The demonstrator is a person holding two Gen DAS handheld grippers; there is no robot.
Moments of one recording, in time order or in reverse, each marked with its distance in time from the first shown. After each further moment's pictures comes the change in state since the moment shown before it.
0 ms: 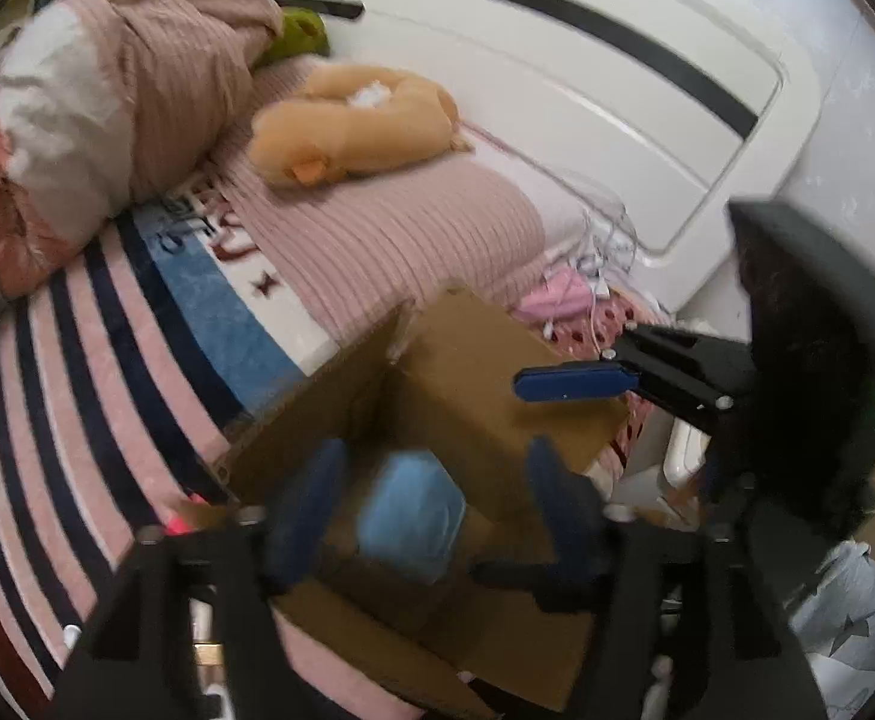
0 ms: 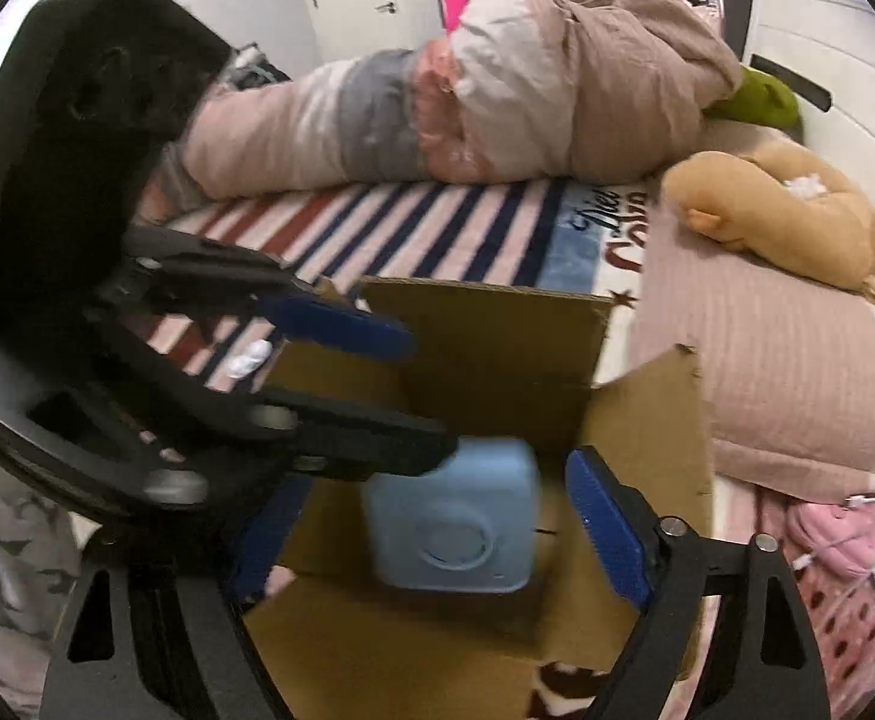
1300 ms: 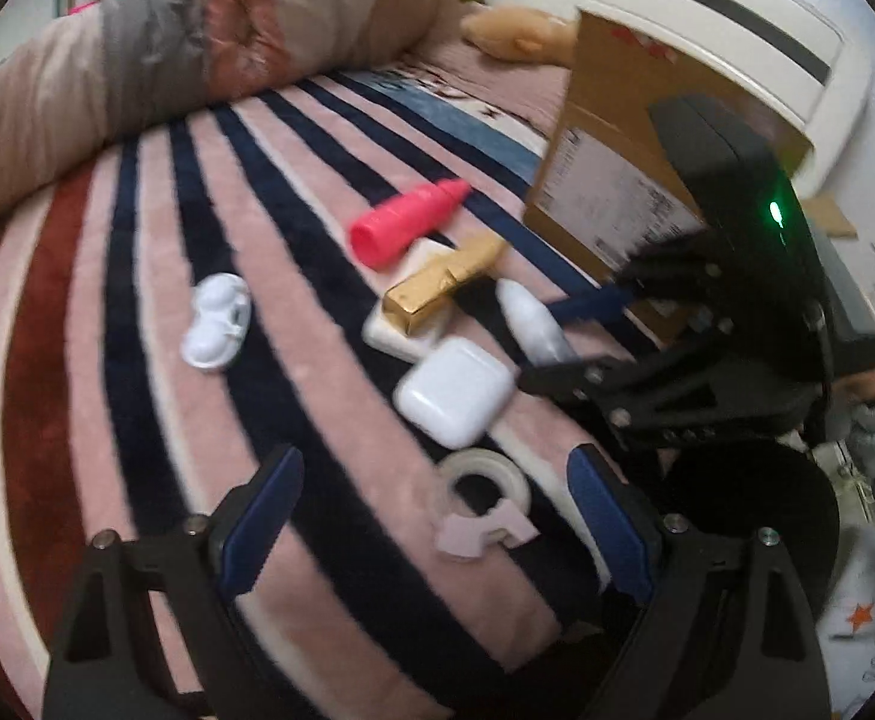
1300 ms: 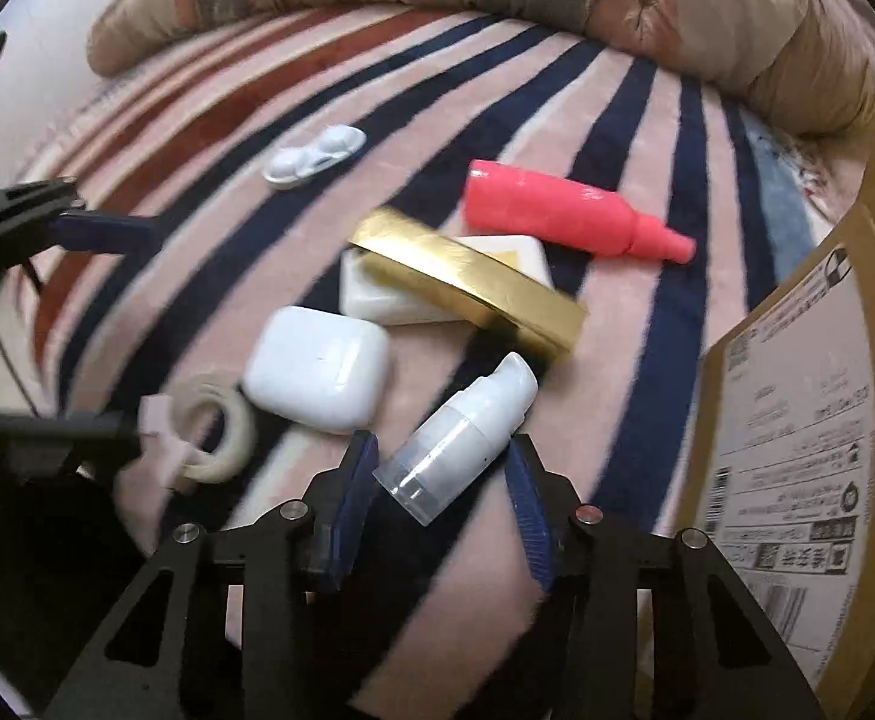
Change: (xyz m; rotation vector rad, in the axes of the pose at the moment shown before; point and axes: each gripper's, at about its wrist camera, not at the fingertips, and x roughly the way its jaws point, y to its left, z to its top) left arm -0.035 0.126 -0.257 -0.097 0.032 0.230; right arm 0.192 0.155 -0.054 -0.204 0.251 -0.055
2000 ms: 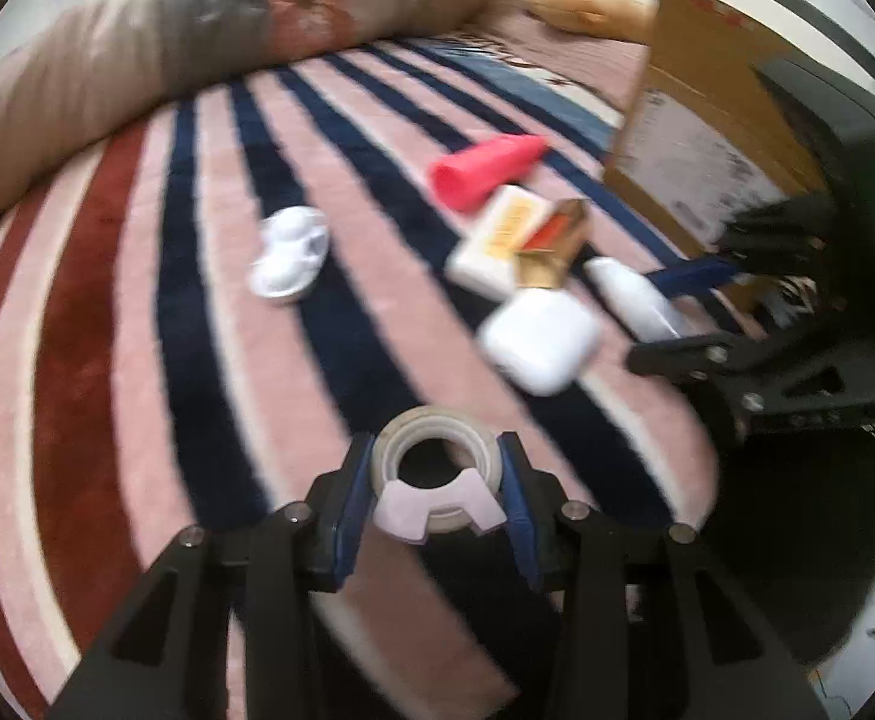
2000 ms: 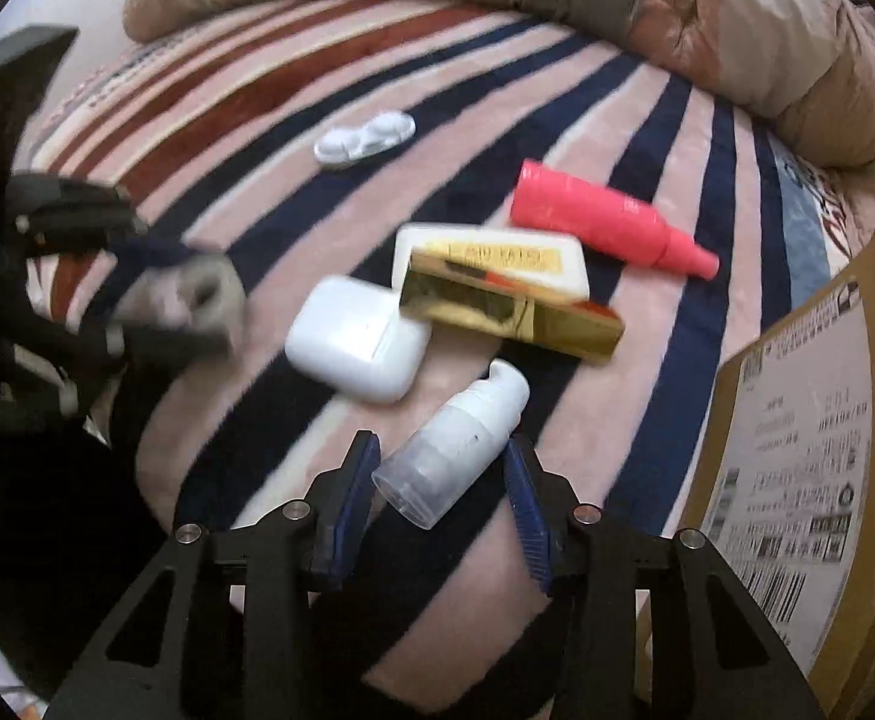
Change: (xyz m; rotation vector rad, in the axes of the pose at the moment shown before) left arm -0.010 0.016 -0.028 -0.080 0.044 0.152; right arm -0.007 0.014 0.002 -0.076 0.033 0.024
